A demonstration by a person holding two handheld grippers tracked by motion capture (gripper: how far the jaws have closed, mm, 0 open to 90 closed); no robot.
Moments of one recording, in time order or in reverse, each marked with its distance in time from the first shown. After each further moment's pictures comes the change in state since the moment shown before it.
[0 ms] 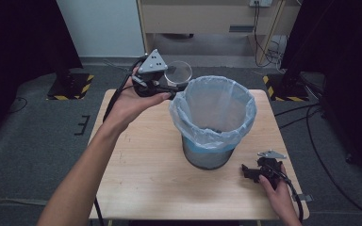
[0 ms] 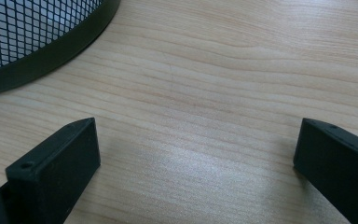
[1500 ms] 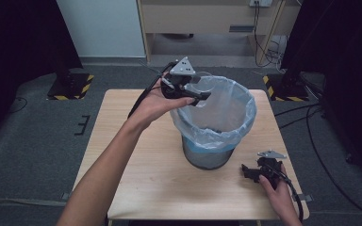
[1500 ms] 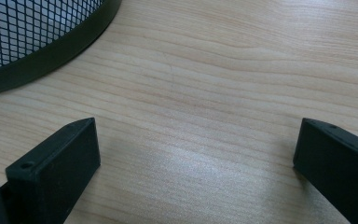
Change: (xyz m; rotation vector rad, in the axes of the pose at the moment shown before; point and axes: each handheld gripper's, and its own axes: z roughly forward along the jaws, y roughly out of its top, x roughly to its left) left arm -0.018 0.000 0.068 0.069 -0.163 -0.016; right arm 0.000 0.000 0.000 -0.001 0.004 -0.004
